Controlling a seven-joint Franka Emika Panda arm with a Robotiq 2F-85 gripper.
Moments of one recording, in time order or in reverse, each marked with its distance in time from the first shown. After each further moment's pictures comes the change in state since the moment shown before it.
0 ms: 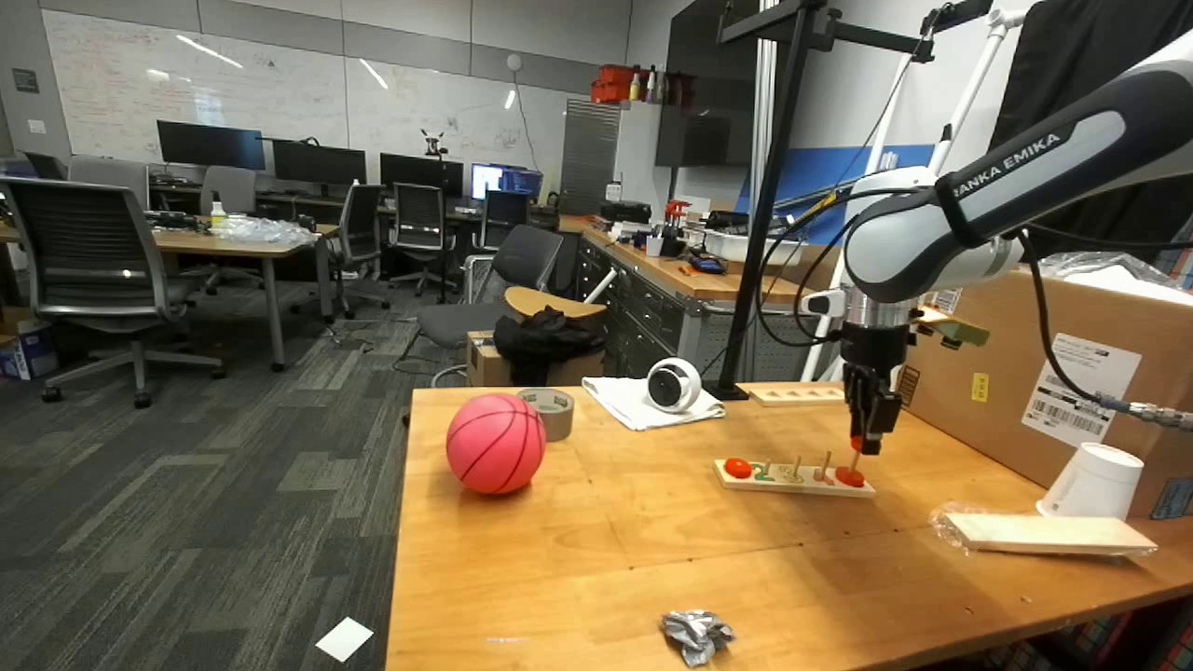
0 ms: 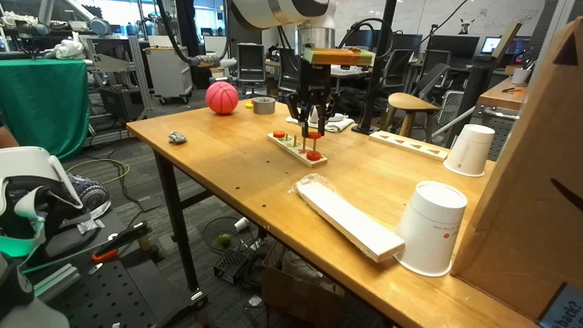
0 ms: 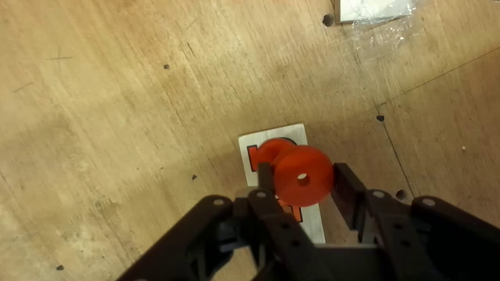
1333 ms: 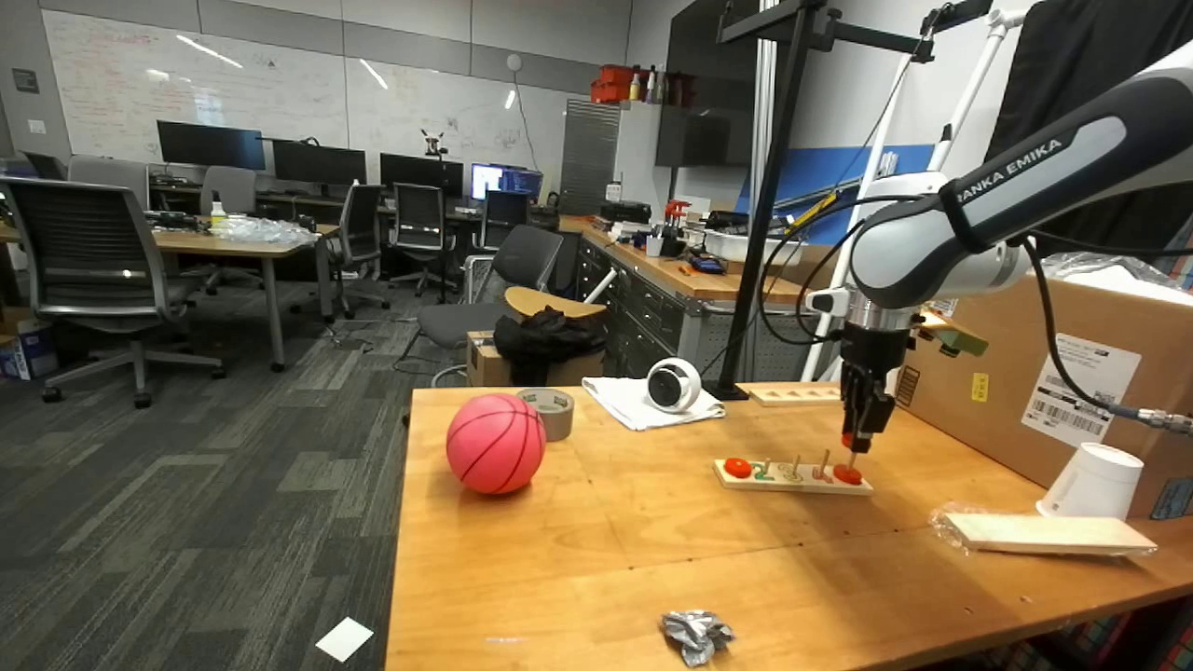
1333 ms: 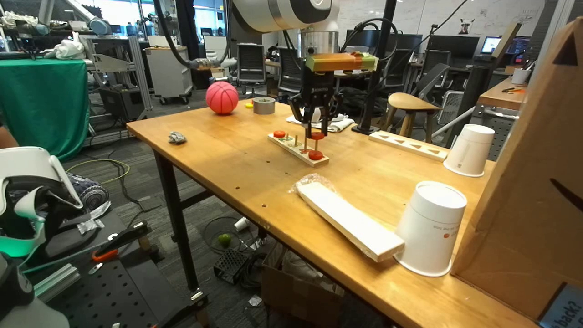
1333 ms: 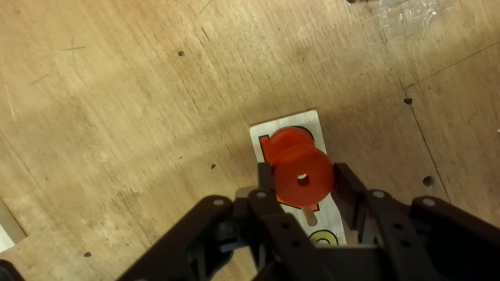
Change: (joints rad) arm -0.018 0.000 0.000 -0.026 0.043 0.100 -0.003
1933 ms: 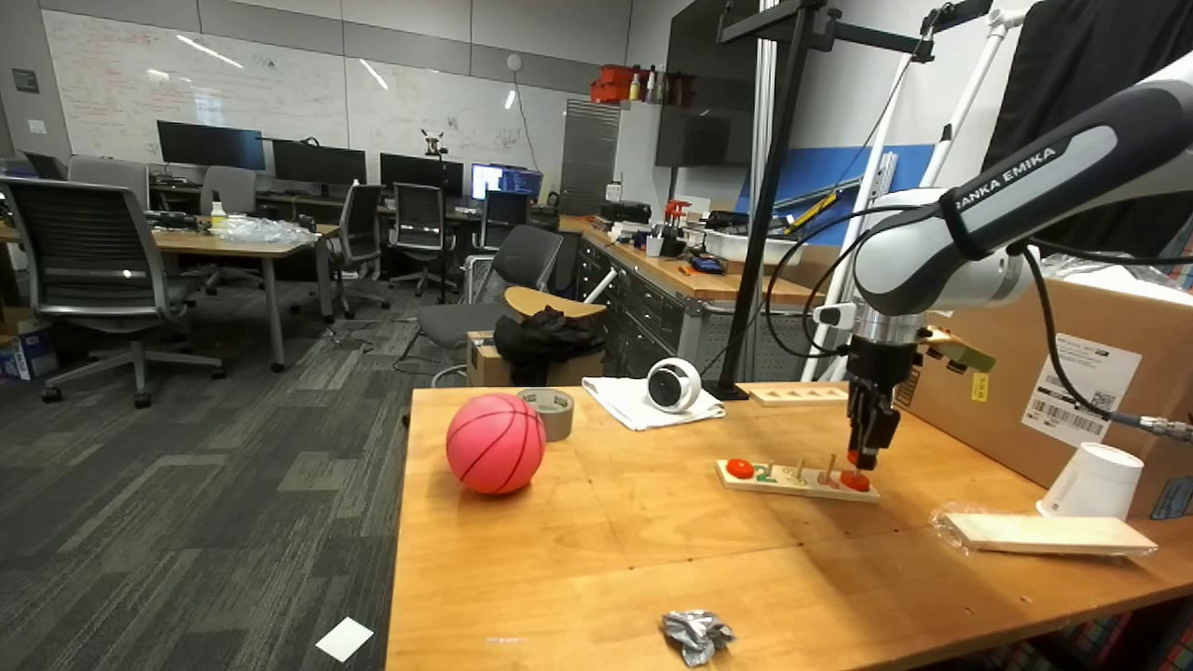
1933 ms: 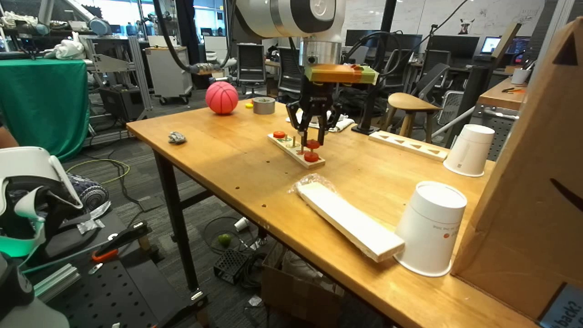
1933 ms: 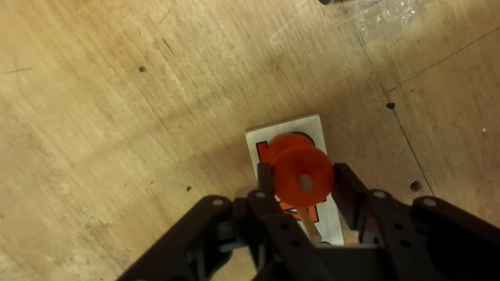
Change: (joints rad) arm -0.022 0.015 0.000 -0.017 0.069 -0.017 -0.008
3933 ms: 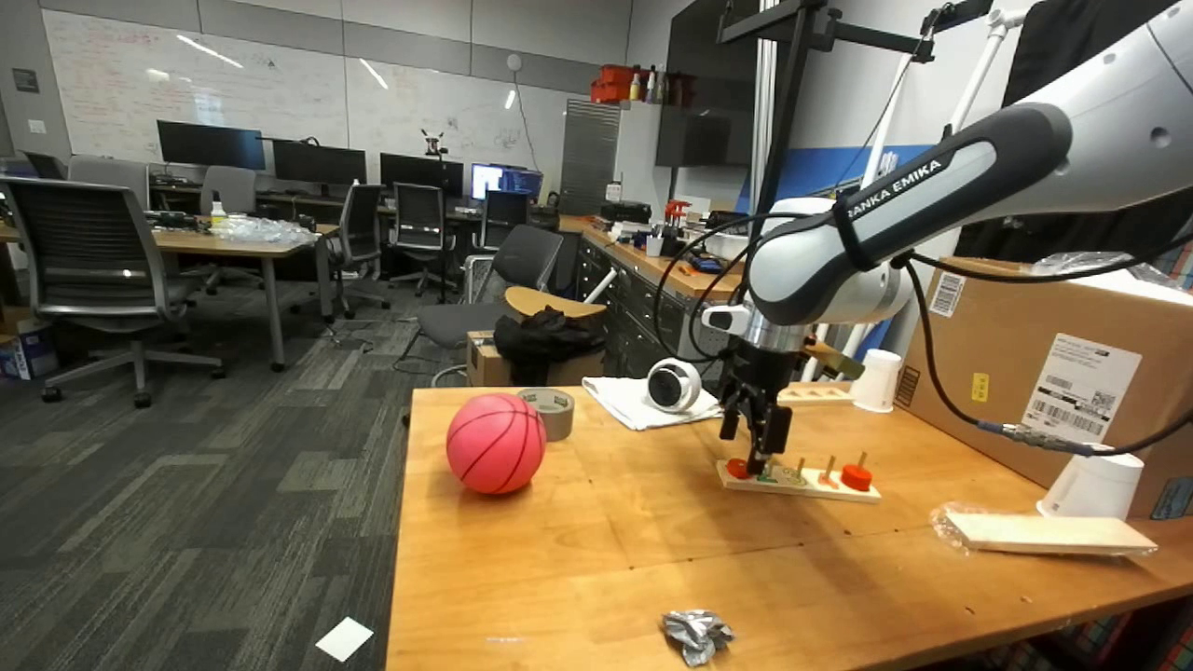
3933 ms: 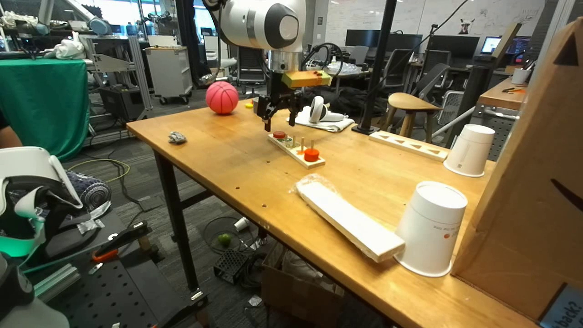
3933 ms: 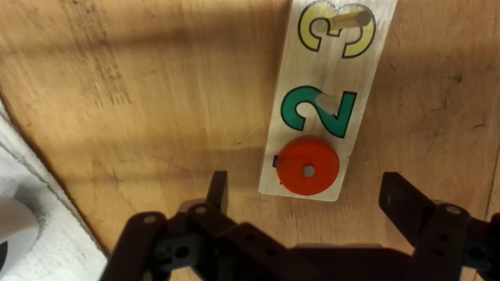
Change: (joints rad) arm 0.086 0.160 0.149 0.150 0.057 0.070 -0.205
